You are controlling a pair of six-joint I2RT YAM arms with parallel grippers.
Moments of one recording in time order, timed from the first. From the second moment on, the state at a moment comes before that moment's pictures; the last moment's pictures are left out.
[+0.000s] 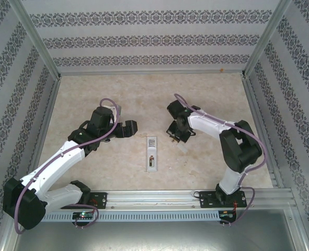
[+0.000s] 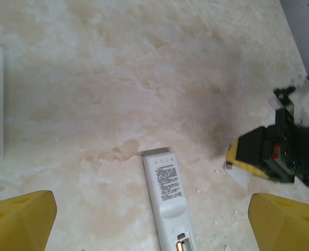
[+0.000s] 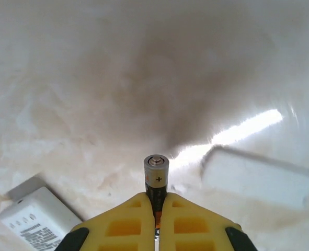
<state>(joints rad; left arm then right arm) -0.48 1.09 0.84 -0.44 0.13 -0.54 0.56 1.74 1.13 -0.79 -0.12 1.30</state>
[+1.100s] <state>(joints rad) -0.48 1.00 0.78 -0.33 0.13 -0.51 0.59 1.40 1.10 -0.65 -0.23 -0.11</state>
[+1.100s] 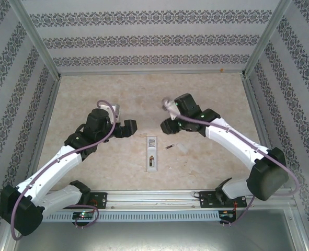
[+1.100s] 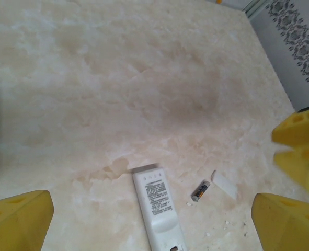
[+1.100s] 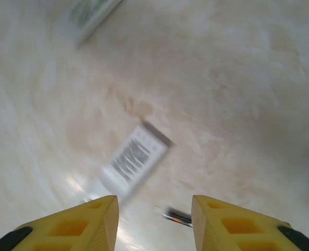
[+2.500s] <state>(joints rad) -0.48 0.91 0.72 -0.28 0.08 -0.53 0.57 1.84 1.12 -0.74 -0.25 -1.18</state>
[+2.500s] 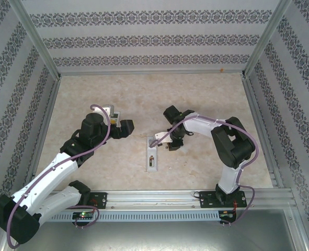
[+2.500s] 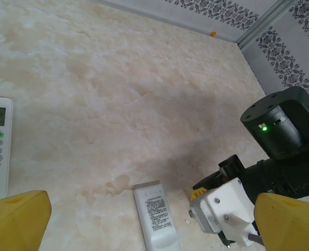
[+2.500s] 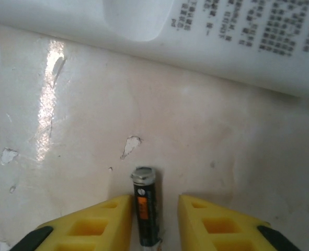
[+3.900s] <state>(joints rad) -0.45 1.22 0.94 -0.39 0.30 -0.50 0.90 1.71 1.07 -0.66 -0.26 1.06</state>
